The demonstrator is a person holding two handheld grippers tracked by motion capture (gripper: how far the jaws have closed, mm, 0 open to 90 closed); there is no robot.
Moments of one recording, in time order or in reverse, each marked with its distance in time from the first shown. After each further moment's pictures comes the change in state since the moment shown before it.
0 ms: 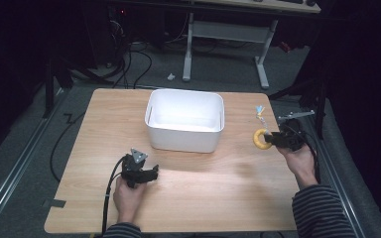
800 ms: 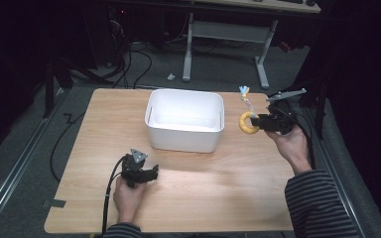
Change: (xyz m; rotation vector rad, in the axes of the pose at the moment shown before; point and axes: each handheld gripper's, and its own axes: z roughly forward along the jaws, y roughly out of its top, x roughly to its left) left arm 0.000 0.000 0.000 0.000 0.001 -0.002; right arm 0.051 0.063 -0.035 -0.078 0.062 -0.123
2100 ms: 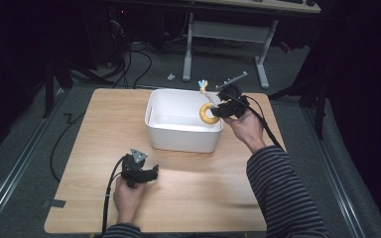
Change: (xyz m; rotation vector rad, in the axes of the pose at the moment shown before) left arm 0.000 0.000 0.000 0.002 -0.001 0.001; right arm 0.071 0.076 0.074 0.087 0.039 -0.099
